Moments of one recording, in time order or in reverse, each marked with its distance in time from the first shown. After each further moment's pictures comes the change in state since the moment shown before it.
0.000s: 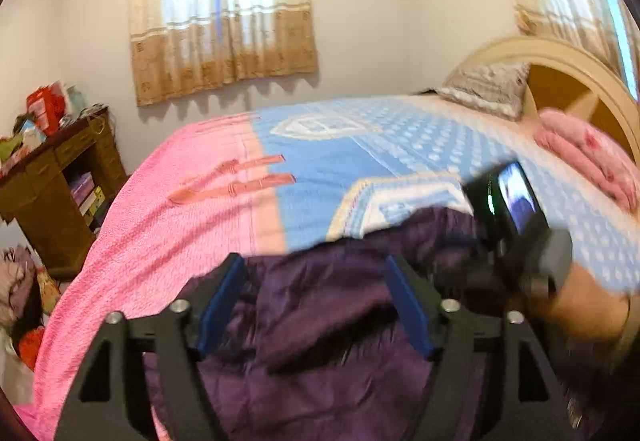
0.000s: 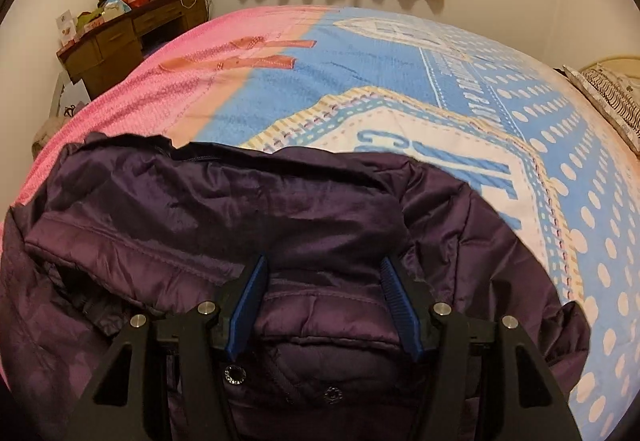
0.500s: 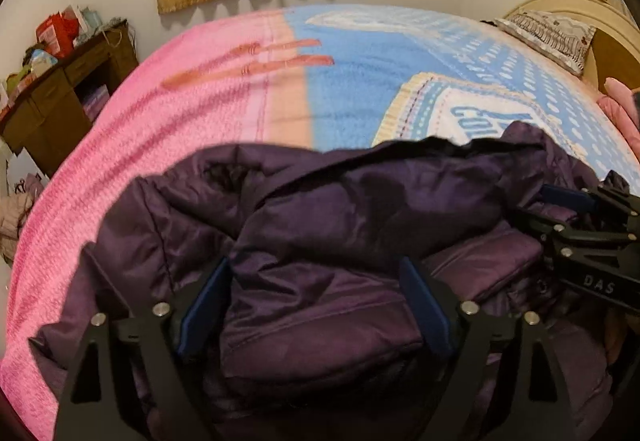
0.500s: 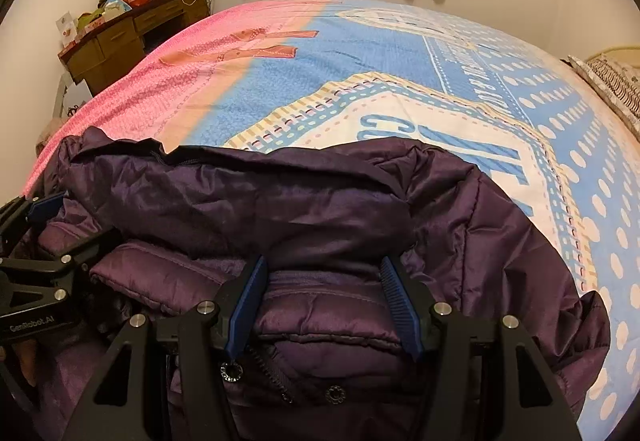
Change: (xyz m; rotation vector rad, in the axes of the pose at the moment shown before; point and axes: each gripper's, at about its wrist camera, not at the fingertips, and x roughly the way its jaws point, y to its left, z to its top) left arm 0.128 0.009 -0.057 -0.108 0.346 0.109; right arm 0.010 -0.002 -0.004 0.012 0.017 0.022
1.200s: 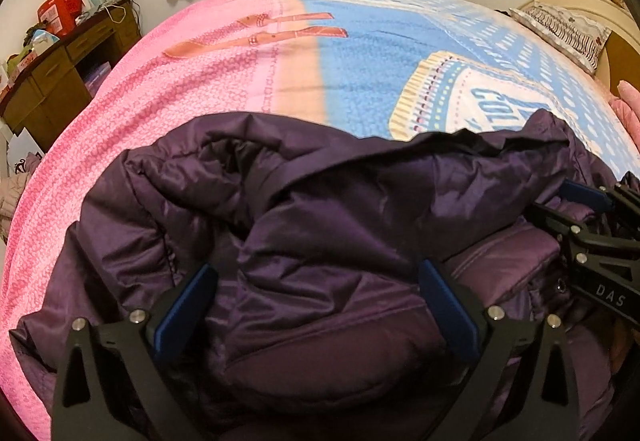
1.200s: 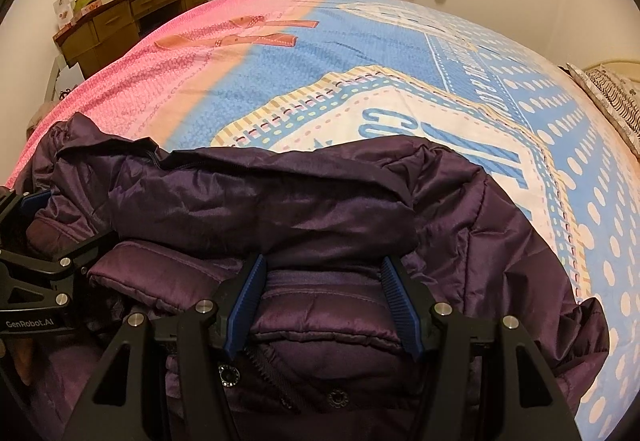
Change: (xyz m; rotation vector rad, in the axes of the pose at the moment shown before) left arm 0.013 0.001 -0.006 -0.032 0.073 0.014; right arm 0.008 0.008 0.001 -0.033 0.028 -0.043
